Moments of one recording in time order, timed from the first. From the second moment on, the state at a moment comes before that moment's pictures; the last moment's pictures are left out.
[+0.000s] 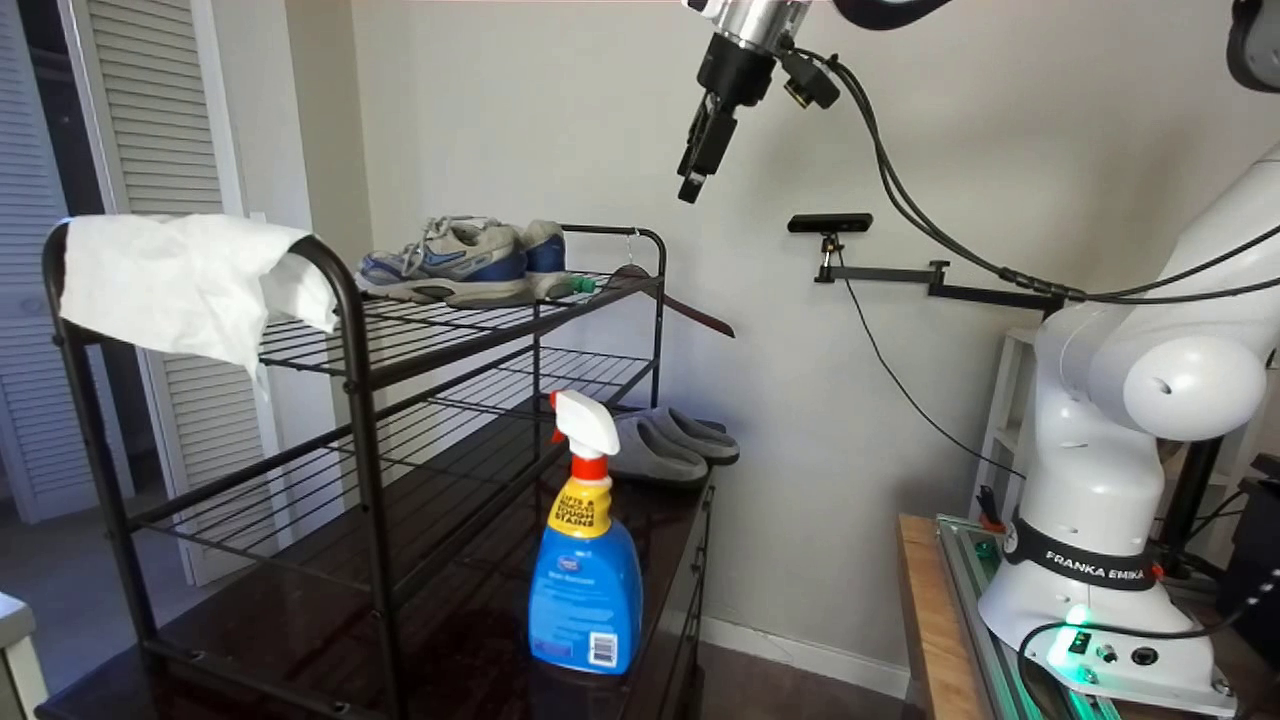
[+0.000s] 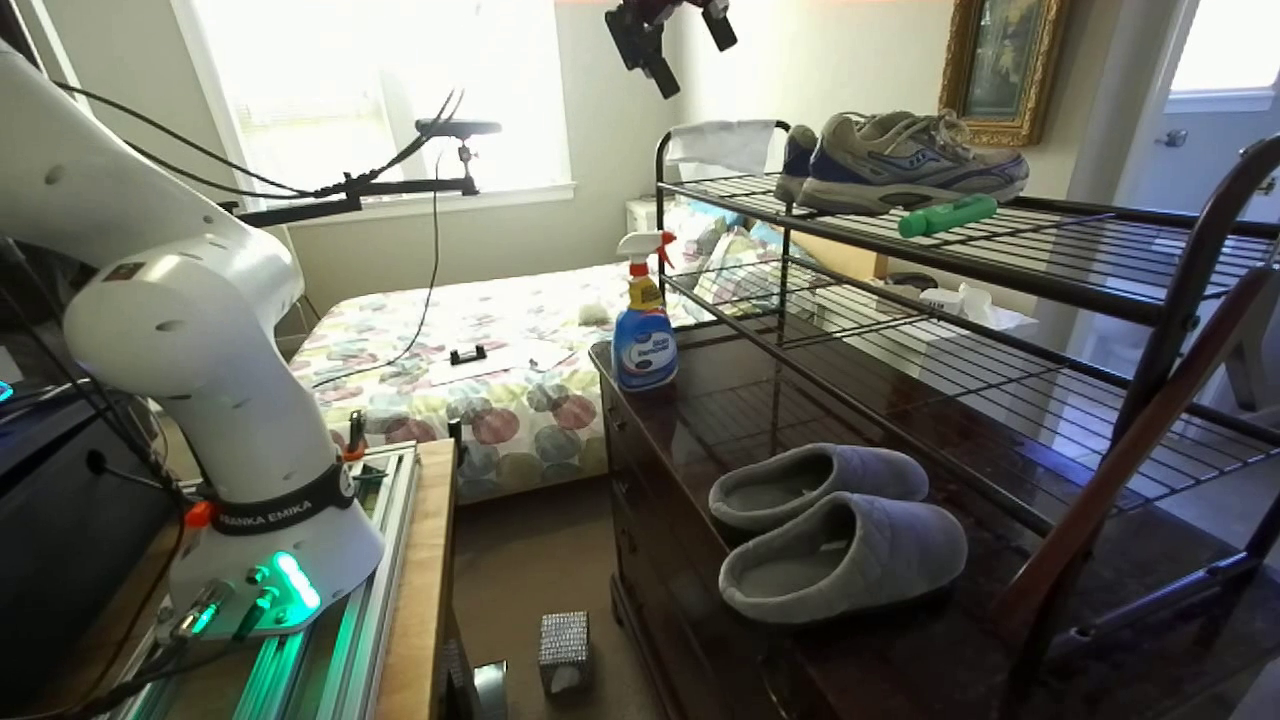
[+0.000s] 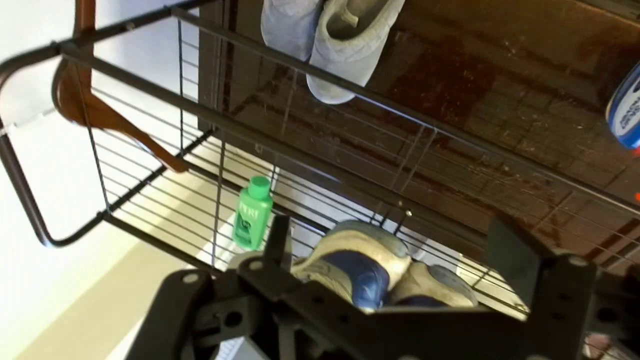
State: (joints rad) arm 0.04 -0.55 0.09 -2.18 -0.29 2.06 -0.19
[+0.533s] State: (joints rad) arm 0.09 -0.53 0.11 -2.10 -0.31 2.05 -0.29
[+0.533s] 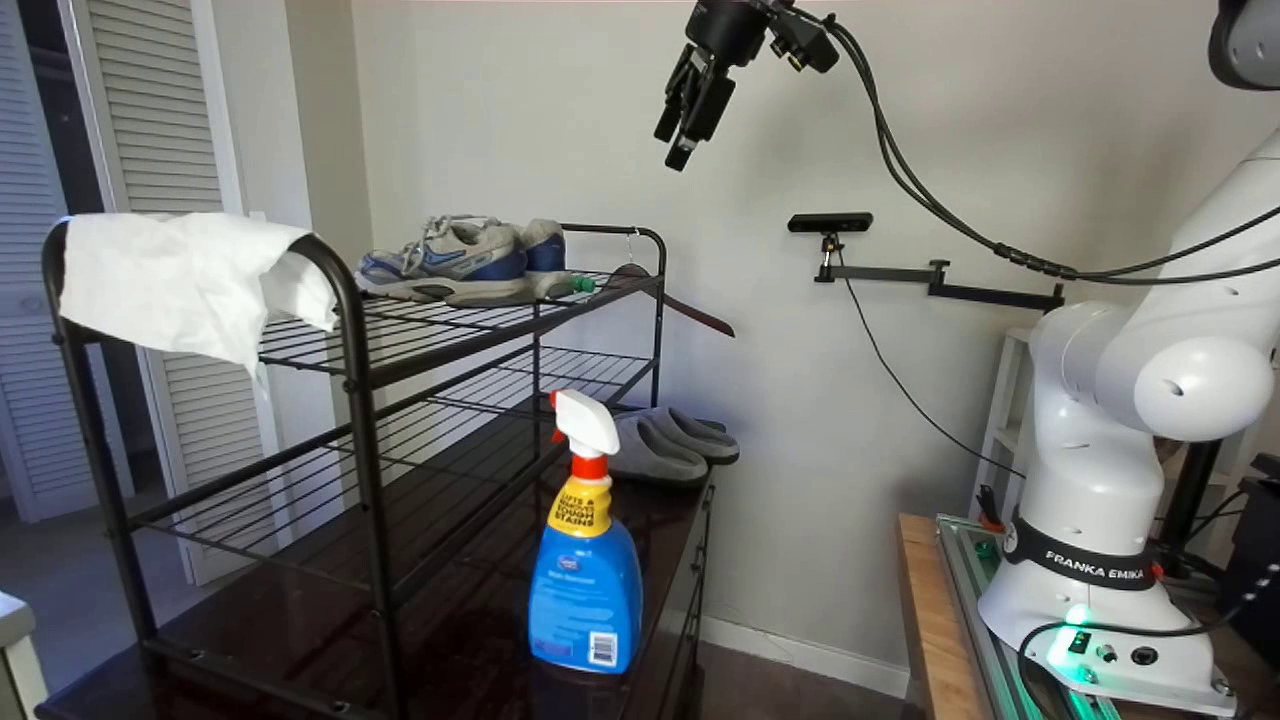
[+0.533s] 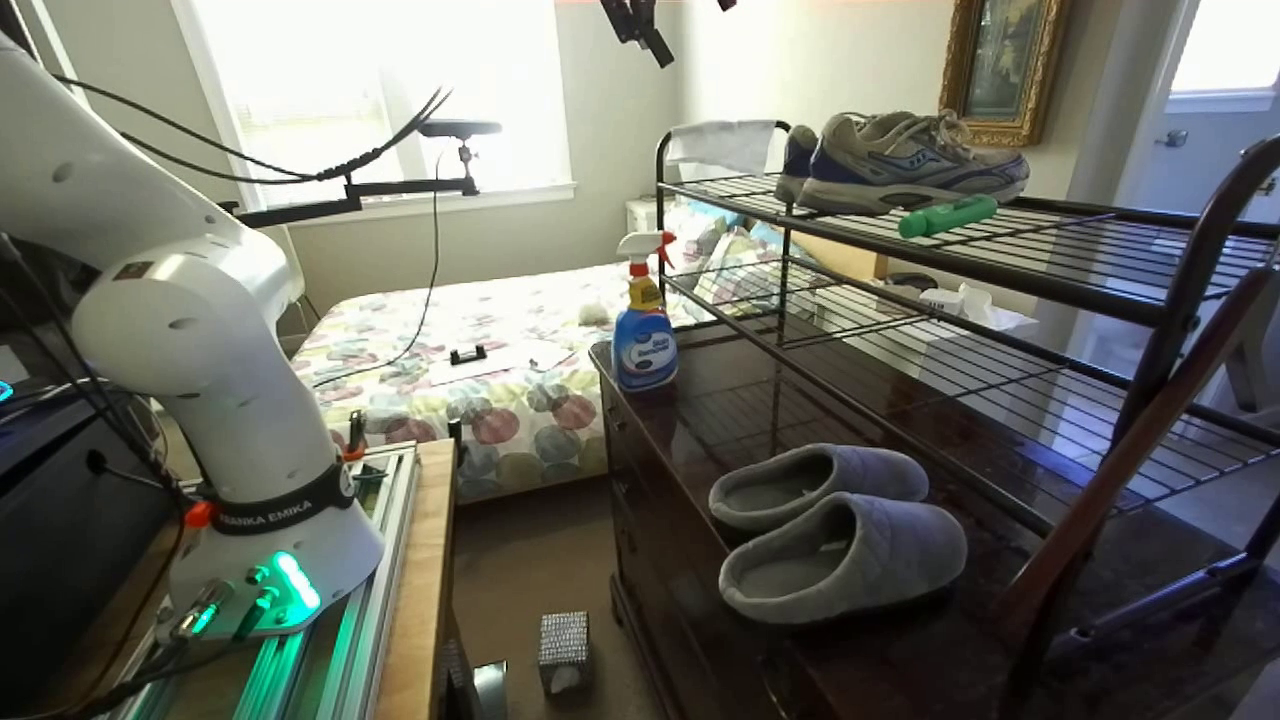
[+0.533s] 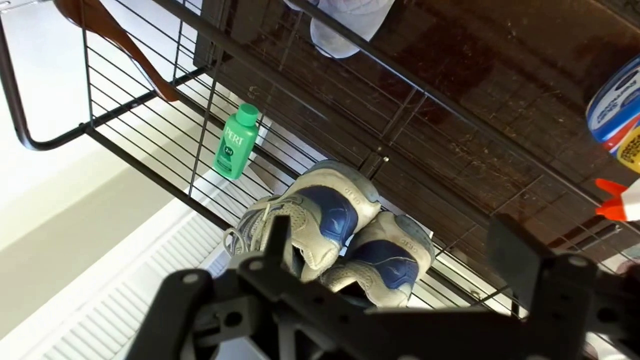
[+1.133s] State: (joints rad) arm 0.11 -0.29 0.11 -1.95 -0.27 2.58 -0.21
